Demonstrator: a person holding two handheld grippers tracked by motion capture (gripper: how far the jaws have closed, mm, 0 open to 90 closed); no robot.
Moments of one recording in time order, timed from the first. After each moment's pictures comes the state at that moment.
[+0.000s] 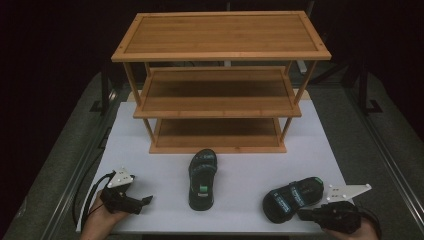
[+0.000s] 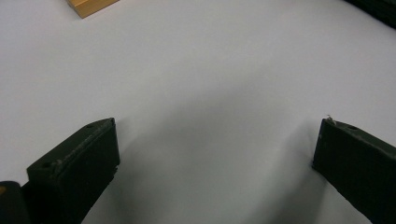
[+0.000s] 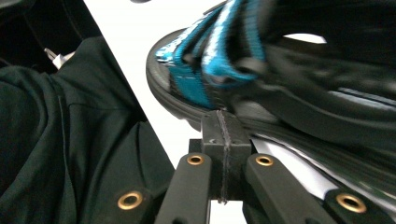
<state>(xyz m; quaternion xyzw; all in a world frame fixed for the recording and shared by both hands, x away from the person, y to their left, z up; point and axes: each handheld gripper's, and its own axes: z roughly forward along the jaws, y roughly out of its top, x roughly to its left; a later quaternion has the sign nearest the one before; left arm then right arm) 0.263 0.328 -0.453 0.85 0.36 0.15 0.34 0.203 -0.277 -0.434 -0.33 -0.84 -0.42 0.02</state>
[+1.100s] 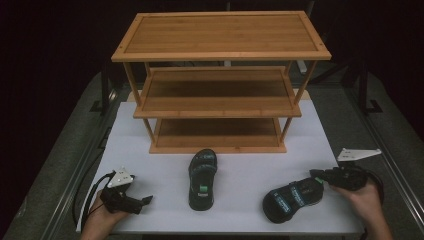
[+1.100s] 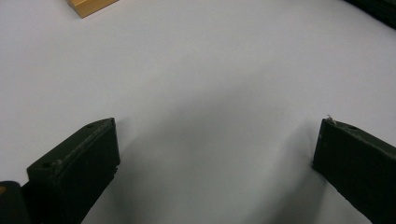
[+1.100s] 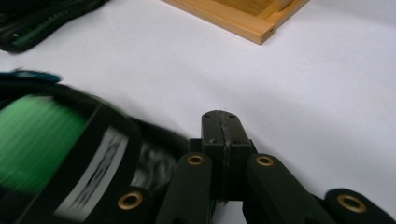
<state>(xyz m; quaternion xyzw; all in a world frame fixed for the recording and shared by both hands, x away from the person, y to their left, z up) 0.263 0.328 -0.453 0.85 0.36 0.15 0.34 0.295 -0.330 -0.435 -0.39 -0.82 -0.42 -0.05</state>
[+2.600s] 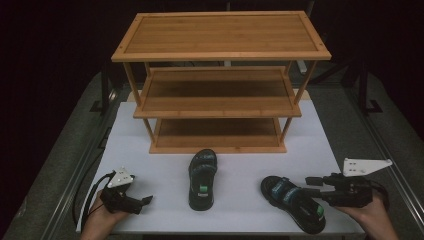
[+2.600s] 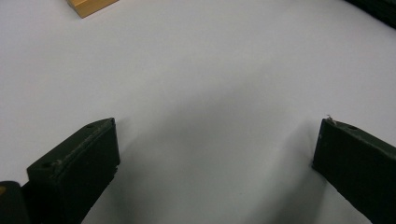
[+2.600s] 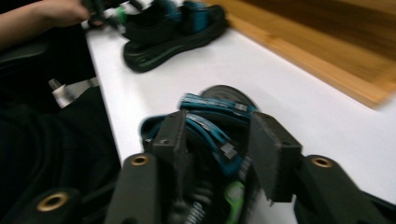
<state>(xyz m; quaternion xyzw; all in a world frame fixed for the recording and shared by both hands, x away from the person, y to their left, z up) 0.263 0.328 -0.453 0.86 0.36 0.15 0.34 0.243 -0.297 -0.389 -0.29 -0.82 -0.49 -0.02</state>
